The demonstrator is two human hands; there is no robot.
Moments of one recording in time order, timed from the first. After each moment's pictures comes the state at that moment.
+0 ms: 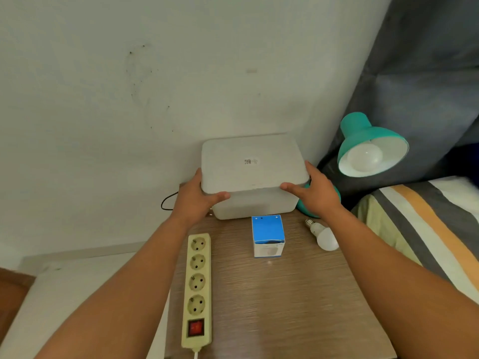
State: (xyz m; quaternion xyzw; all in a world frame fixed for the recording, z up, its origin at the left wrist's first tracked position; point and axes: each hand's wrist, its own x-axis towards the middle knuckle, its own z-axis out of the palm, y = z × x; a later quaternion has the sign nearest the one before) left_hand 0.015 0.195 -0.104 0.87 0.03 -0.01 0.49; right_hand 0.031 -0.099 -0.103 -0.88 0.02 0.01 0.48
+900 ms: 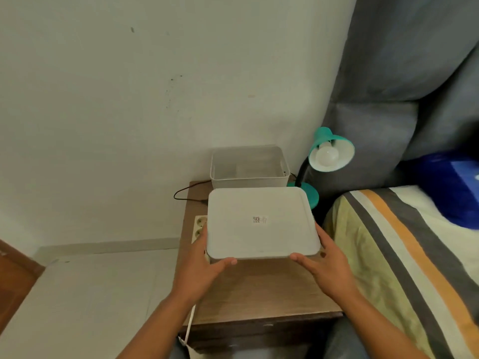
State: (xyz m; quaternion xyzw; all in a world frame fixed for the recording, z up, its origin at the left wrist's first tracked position) left_hand -0.231 0.153 -0.102 0.85 0.03 0.03 0.53; right_hand -0.202 -0.139 -0.119 -0.85 -0.01 -0.03 0.52
